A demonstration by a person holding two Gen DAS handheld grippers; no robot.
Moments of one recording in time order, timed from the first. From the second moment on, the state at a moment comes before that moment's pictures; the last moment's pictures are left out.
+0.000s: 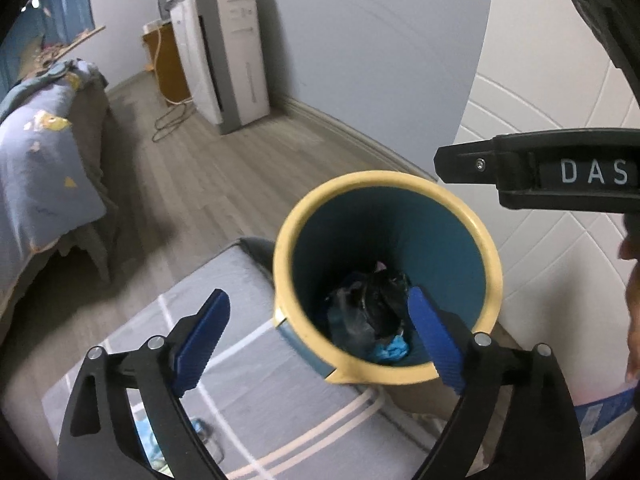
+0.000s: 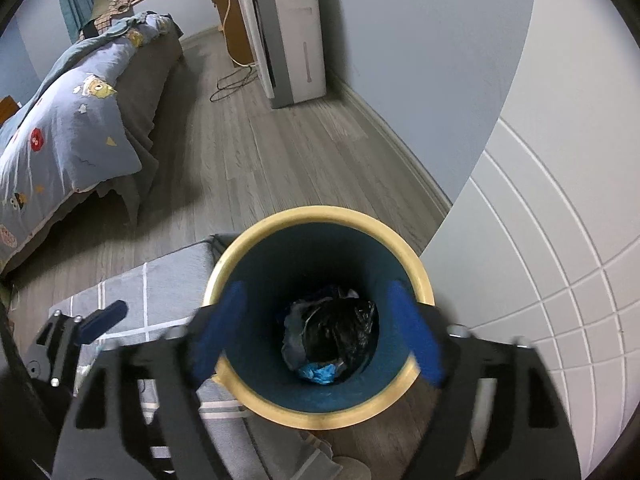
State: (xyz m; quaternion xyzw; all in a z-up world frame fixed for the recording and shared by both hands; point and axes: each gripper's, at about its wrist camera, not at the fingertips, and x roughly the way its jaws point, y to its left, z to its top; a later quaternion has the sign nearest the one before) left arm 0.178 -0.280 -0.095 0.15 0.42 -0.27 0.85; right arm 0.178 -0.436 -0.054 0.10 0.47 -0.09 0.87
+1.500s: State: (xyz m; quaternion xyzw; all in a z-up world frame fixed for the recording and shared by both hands) left arm 0.137 0.062 -0.091 0.01 0.46 -0.03 0.89; right arm 0.150 -0.179 -0.122 -0.02 0.53 0.05 0.85
